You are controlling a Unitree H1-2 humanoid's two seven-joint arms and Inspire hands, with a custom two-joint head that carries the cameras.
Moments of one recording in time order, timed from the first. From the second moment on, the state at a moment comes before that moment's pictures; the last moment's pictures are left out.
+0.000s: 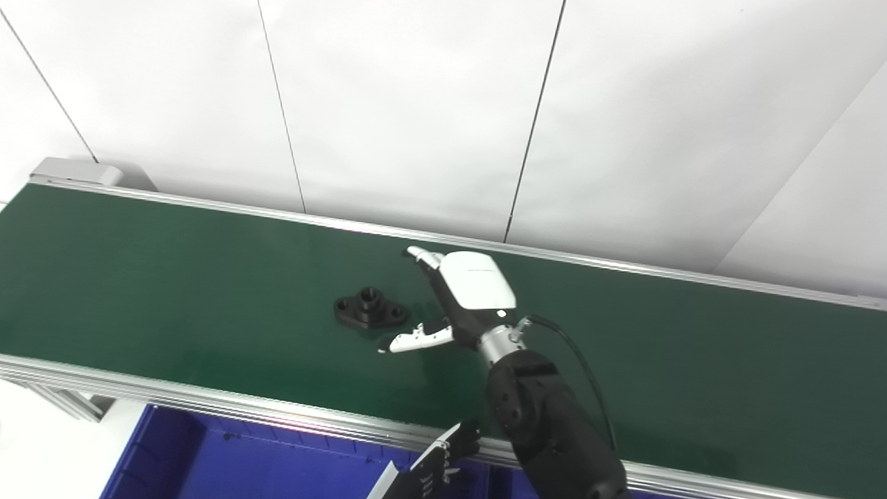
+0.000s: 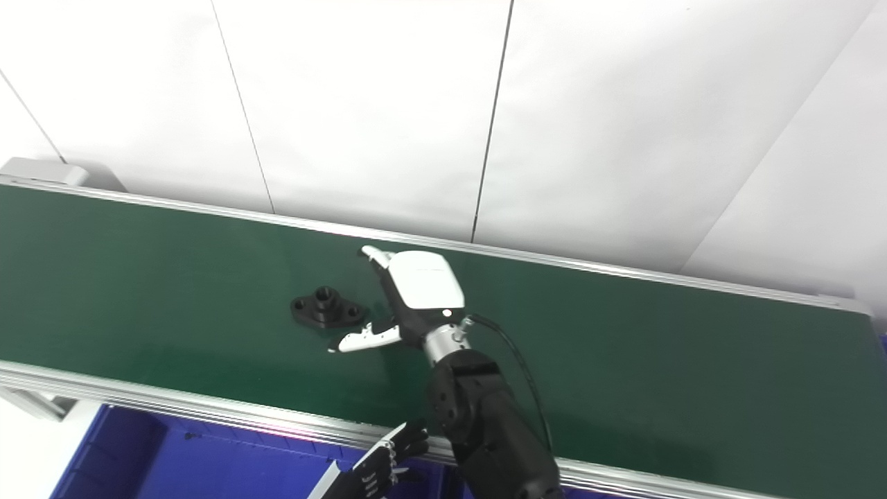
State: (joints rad) left arm 0.45 0.01 -0.40 0.05 0.11 -0.43 -0.11; right arm -0.43 0.07 0.56 0.33 -0.99 0.13 0.05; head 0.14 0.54
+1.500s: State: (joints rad) left arm 0.46 0.02 -0.42 0.01 0.15 -0.43 -0.09; right arm -0.51 0.05 0.68 0.48 -1.01 0.19 -0.05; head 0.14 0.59
